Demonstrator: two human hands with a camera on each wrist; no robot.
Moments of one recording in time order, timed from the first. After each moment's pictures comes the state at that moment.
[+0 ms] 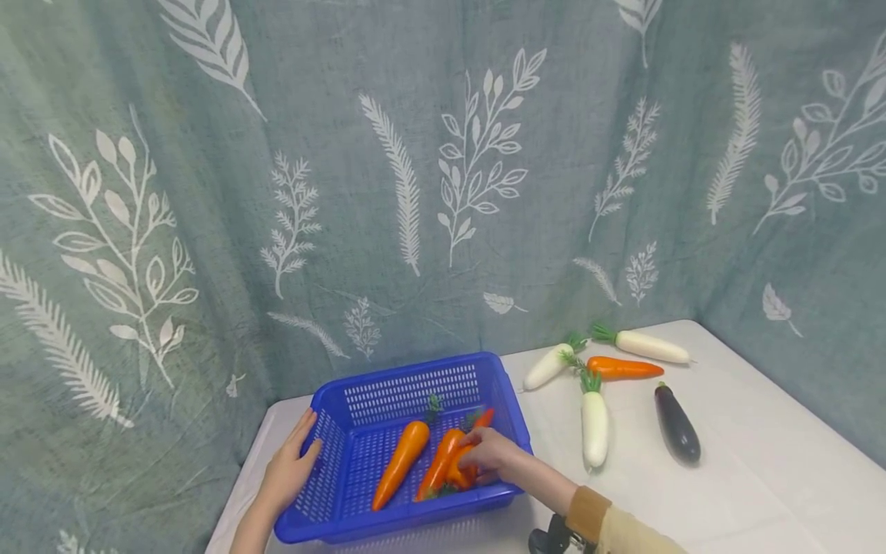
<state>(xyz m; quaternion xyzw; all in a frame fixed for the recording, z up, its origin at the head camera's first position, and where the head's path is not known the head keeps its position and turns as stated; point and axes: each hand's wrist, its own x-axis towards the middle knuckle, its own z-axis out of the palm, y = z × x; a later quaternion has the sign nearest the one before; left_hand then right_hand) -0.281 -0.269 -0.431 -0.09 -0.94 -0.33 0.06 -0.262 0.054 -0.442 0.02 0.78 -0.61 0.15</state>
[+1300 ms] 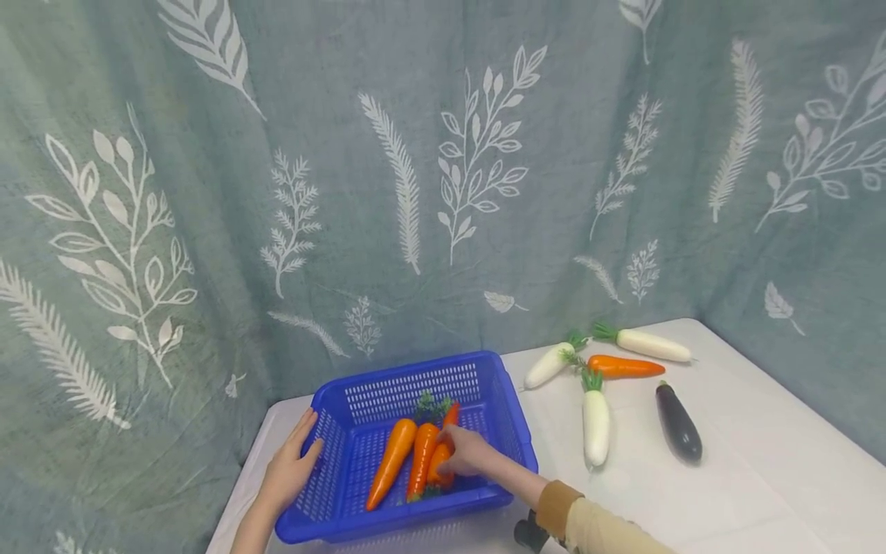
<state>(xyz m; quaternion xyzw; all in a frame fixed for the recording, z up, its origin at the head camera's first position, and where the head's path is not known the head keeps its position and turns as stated) -0.283 -0.269 -0.432 -0.10 -0.93 -0.33 0.07 -0.277 0.028 -0.449 -0.12 0.89 -0.44 0.08</state>
